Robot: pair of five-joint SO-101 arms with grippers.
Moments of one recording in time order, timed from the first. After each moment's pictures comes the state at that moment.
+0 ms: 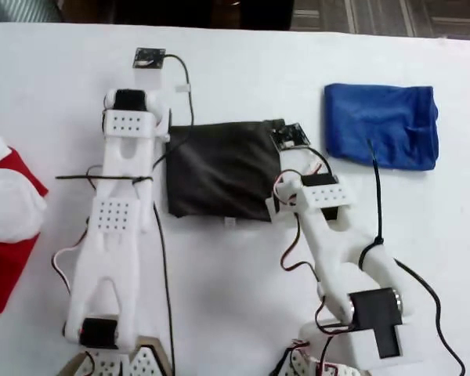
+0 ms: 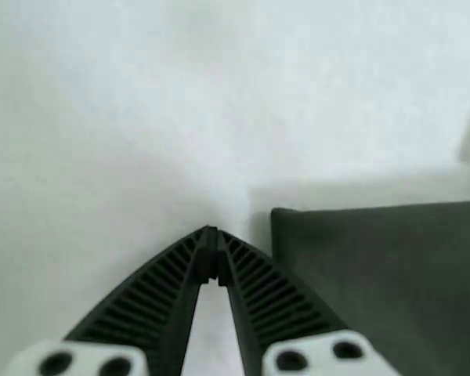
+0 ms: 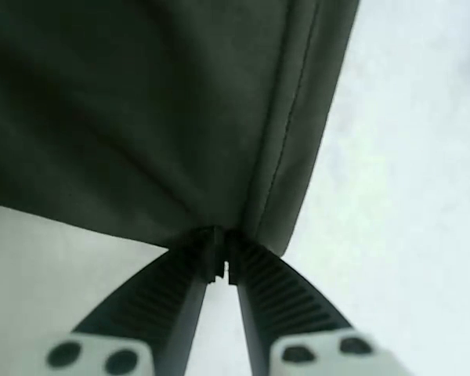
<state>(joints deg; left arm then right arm) -4.1 80.8 -93.3 93.1 3.5 -12.1 -6.8 41.8 51.7 8.9</state>
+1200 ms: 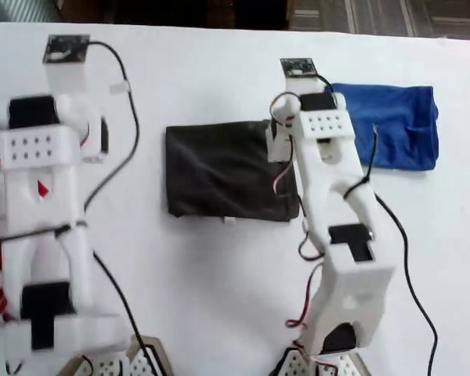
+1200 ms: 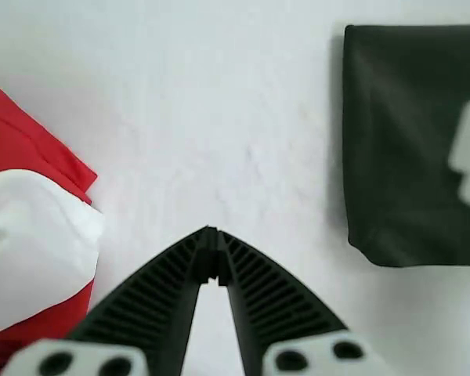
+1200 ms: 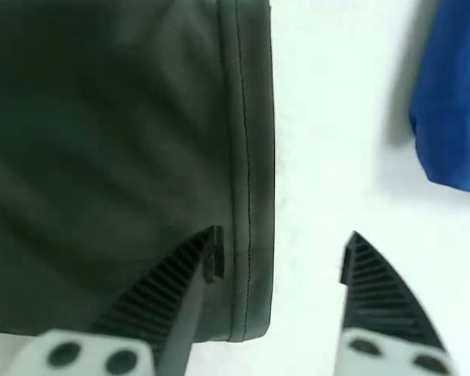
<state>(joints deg) -15.2 -8.7 -1.1 88.7 -3.1 -10.9 24.8 -16.9 81.1 -0.7</state>
